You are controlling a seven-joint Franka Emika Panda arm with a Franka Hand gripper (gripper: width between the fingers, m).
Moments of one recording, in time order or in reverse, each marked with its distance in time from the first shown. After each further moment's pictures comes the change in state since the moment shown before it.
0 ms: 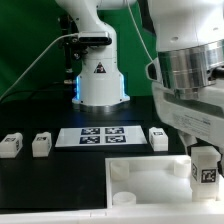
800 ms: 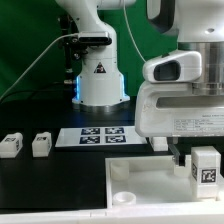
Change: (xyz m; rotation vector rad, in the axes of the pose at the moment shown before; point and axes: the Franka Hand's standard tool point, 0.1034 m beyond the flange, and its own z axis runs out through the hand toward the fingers) arm 0.005 -0.005 -0.004 -0.106 0.082 -0.993
